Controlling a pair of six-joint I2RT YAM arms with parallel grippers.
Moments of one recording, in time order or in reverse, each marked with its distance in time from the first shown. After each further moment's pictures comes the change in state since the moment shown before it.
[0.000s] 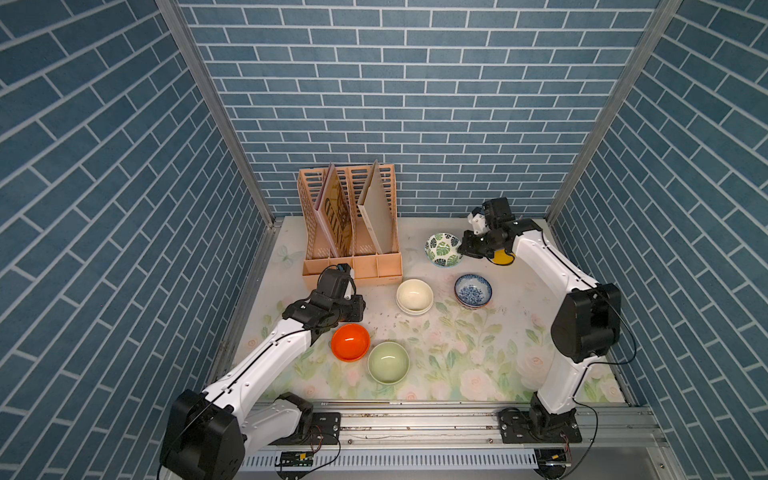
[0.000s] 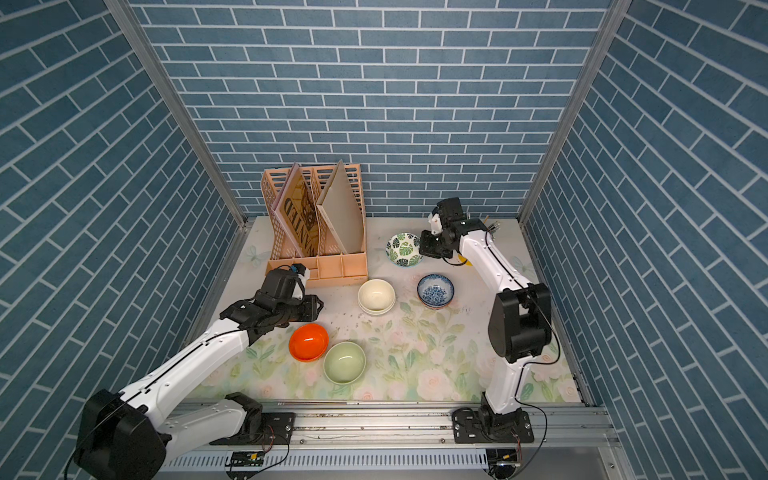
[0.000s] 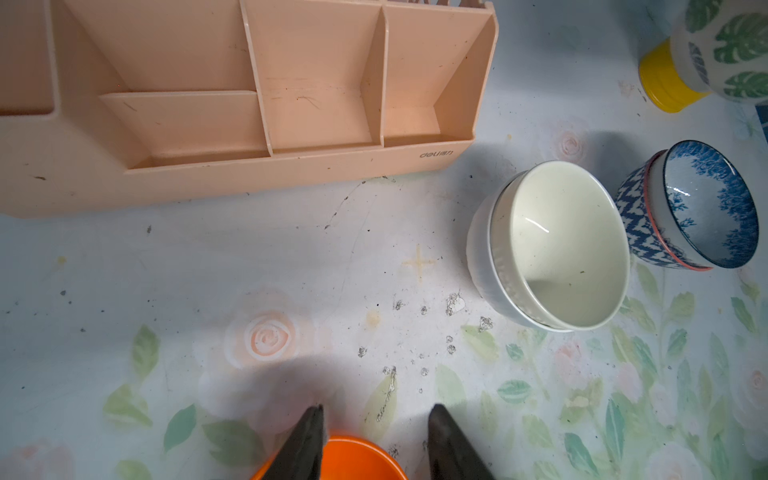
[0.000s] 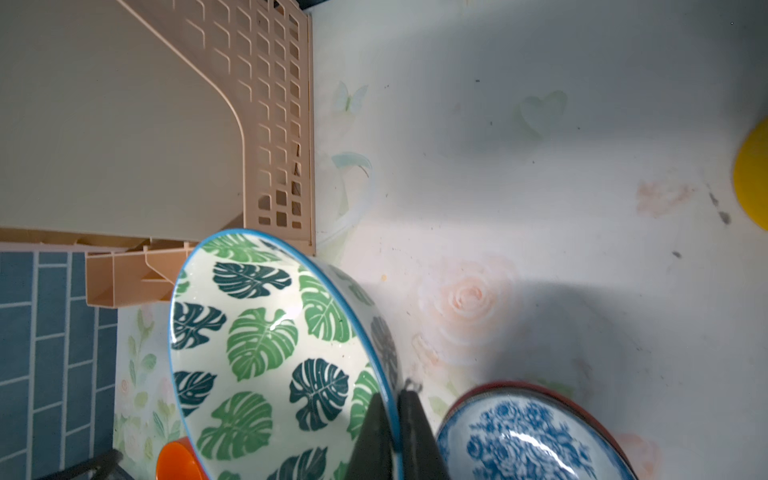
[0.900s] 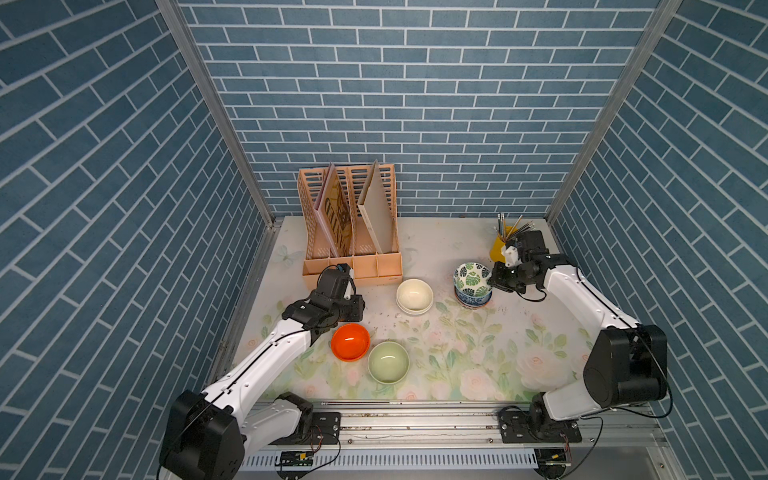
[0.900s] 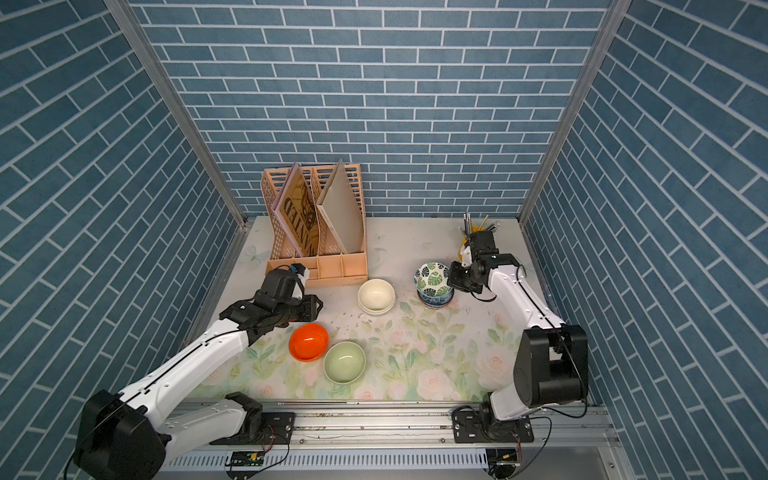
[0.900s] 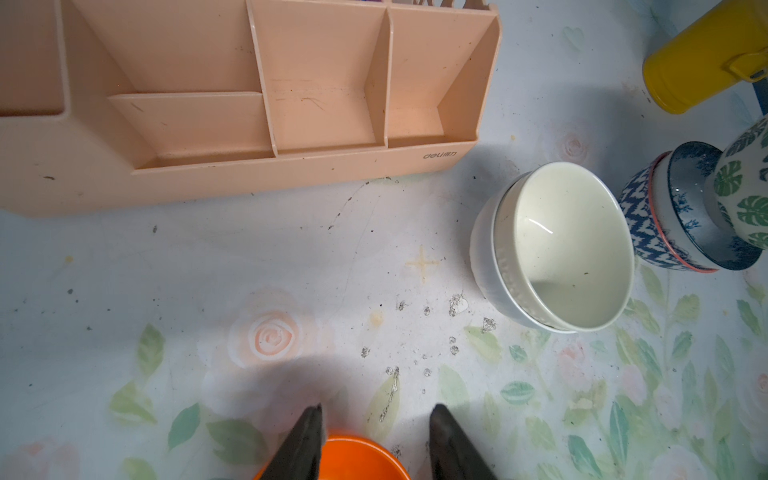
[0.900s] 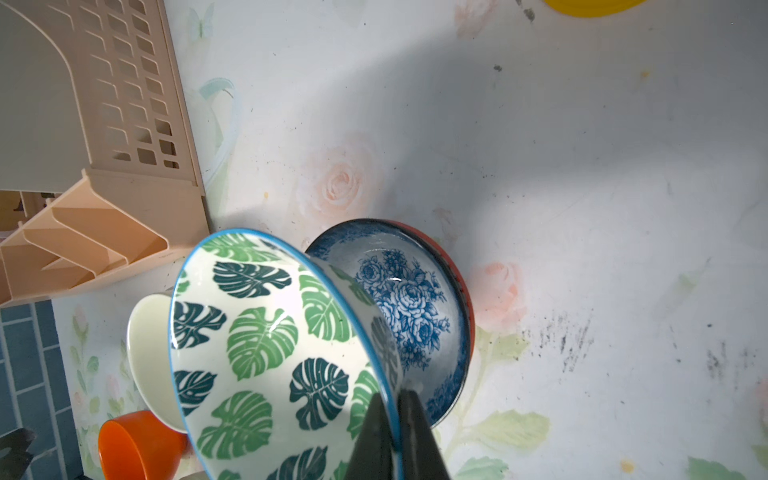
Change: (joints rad) left arm 0.000 -0.002 -0.002 0.000 -0.010 -0.001; right arm -0.151 -0.287 -0.434 0.048 0.021 0.003
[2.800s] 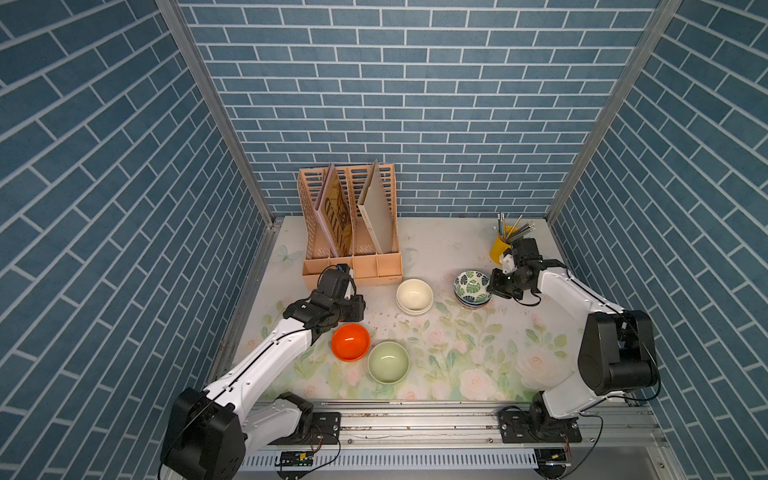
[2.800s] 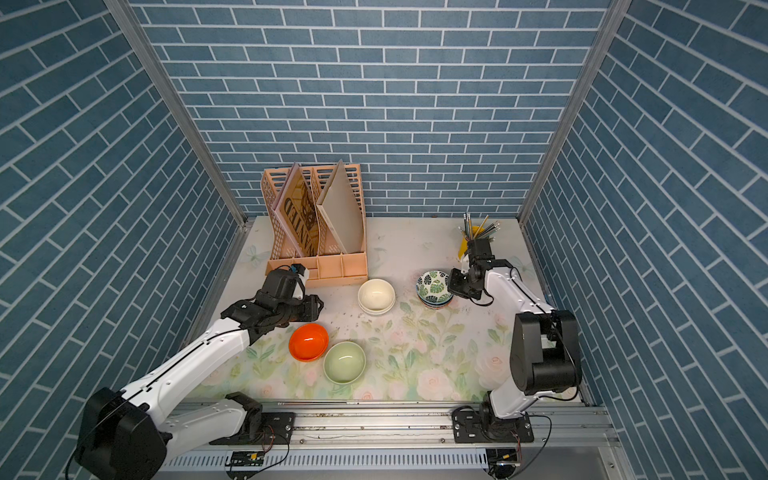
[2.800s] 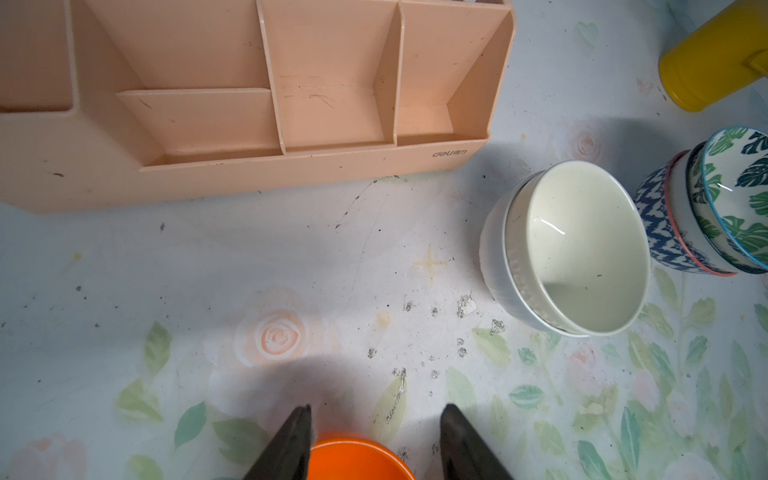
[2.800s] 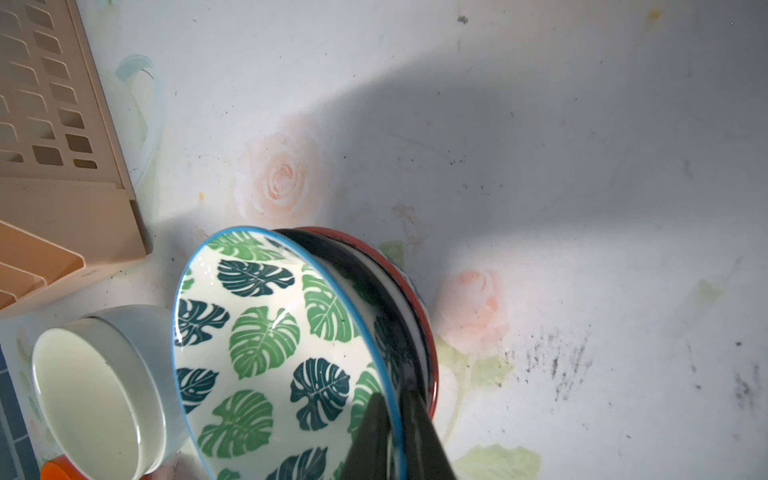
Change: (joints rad) left arm 0.000 0.011 0.000 -0.001 -0.016 -0.002; right arm -0.014 0.076 -0.075 0.094 0.015 -0.001
